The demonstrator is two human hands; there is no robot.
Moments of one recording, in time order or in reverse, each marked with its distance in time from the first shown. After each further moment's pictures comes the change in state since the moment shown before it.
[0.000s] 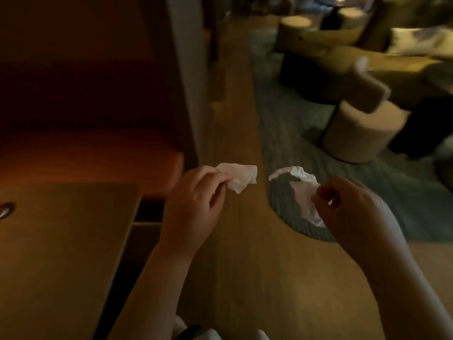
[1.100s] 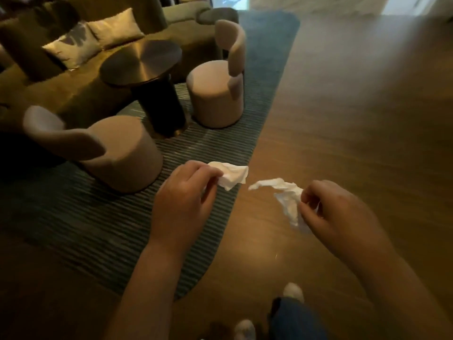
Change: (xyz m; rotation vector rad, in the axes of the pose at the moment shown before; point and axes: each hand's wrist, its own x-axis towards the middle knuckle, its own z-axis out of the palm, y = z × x) left_hand 0.275 0.488 0.482 -0.557 -0.592 0.809; right_hand -0.008 0.503 -0.189 0.026 0.375 0.982
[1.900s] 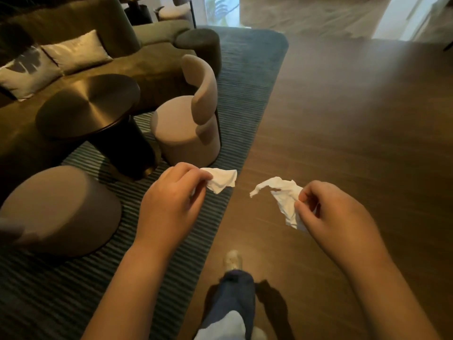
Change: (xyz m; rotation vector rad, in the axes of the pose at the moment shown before) left_hand 0.443 0.003 0.231 0.010 -0.057 0.020; right_hand 0.438 0.207 -0.124 0.007 0.012 0.111
